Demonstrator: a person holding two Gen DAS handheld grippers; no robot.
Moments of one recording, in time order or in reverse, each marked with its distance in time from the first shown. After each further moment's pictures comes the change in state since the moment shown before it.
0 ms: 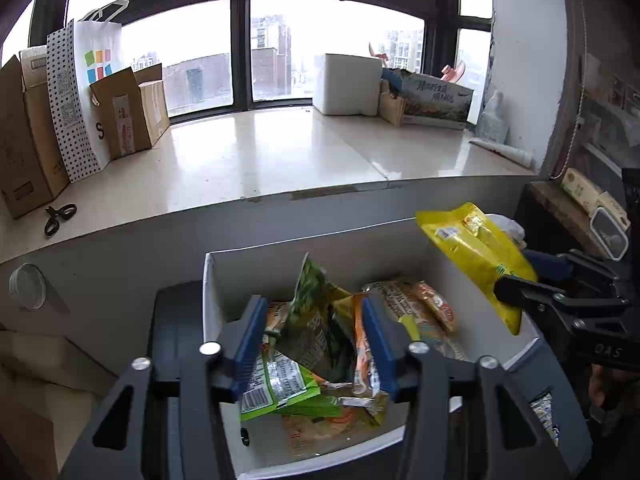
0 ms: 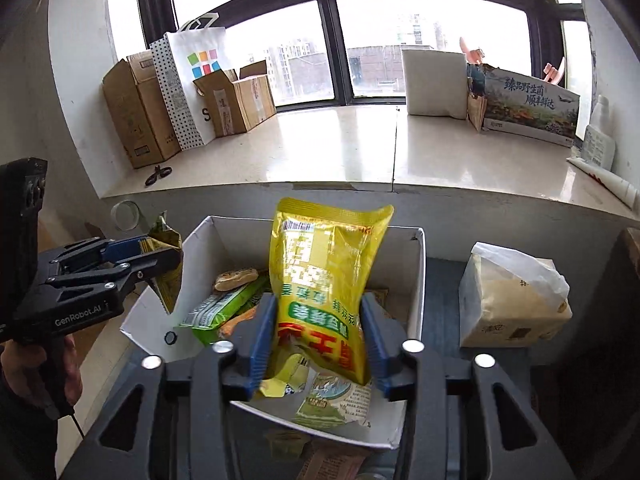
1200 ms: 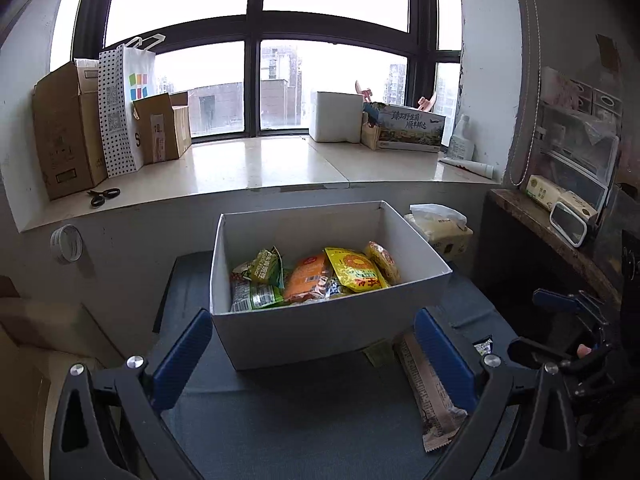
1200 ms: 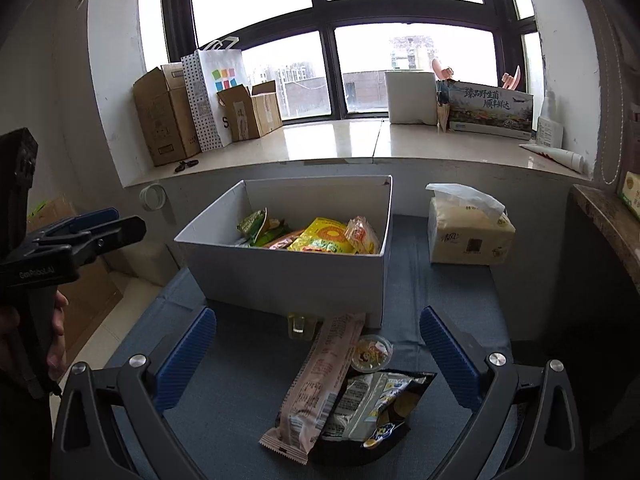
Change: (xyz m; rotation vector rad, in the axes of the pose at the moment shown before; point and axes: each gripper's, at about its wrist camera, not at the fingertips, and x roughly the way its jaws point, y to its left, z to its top) left arm -0.145 -0.047 -0.111 -0.047 -0.147 -0.026; right arm -0.120 0.029 -0.138 0.005 -0.100 -0.013
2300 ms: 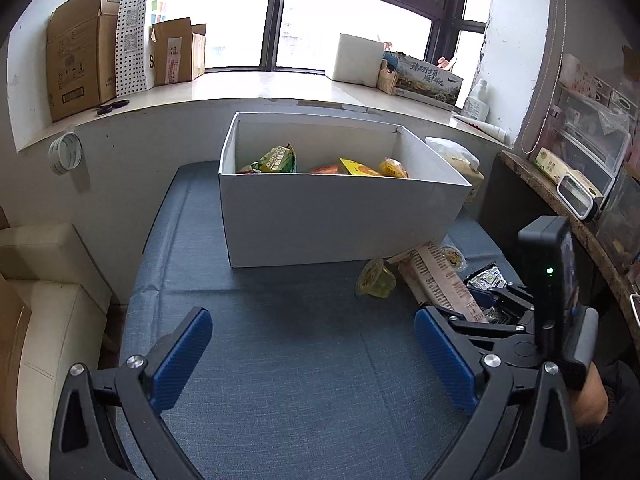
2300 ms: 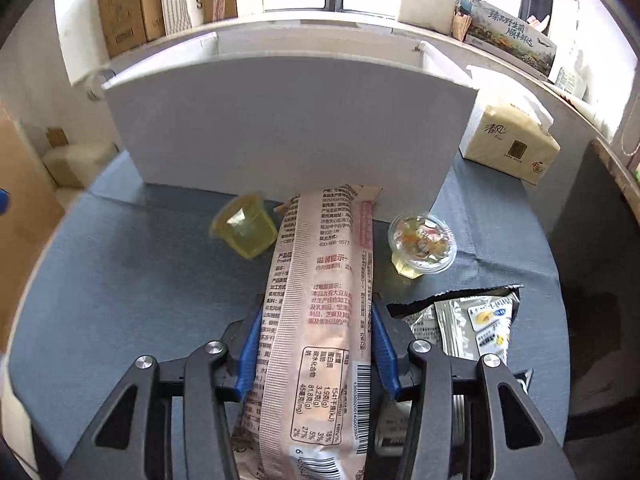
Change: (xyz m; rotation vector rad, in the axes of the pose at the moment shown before) left arm 0.021 0.022 -0.078 -0.103 0.161 -0.019; right arm 0.106 0.018 -0.060 -0.056 0.309 -0.143
